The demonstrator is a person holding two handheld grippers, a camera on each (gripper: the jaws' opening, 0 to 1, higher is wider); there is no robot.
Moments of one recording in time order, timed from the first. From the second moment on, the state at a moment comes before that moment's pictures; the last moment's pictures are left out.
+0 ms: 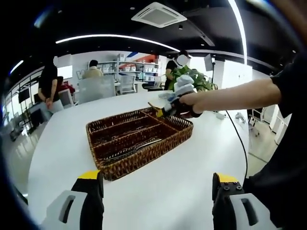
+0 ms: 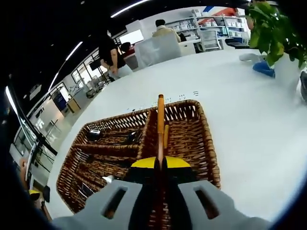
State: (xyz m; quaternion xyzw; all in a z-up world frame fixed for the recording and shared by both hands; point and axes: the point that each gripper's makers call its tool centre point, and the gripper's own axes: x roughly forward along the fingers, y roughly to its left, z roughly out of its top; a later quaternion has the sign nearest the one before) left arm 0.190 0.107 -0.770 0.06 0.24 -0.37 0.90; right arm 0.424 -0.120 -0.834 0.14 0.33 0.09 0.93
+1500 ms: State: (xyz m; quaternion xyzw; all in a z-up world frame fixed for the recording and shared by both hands) left arm 0.201 0.118 -0.768 0.05 0.23 -0.35 0.91; right arm 0.402 -0.119 -0.820 0.07 0.31 0.12 0.94
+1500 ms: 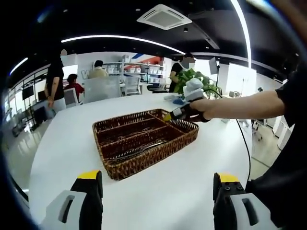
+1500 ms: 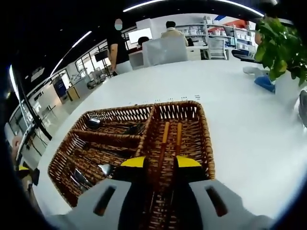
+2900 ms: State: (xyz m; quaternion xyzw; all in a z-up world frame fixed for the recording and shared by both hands) left arm 0.232 0.100 -0.761 0.04 0.24 -0.33 0.91; right arm 0.259 -0.094 -0.754 -0.01 0.22 0.26 0.94
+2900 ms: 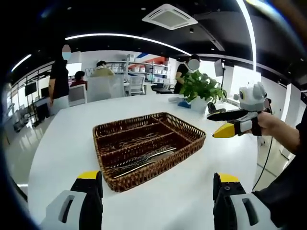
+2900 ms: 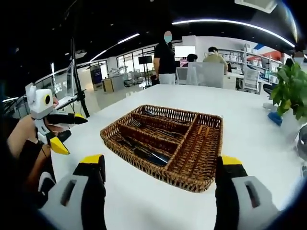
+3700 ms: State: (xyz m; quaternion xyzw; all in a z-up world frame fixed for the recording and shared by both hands) left arm 0.234 0.100 -0.766 0.04 0.25 -0.30 0.92; right arm 0.233 -0.096 -0.749 -0.02 0.22 0.26 0.94
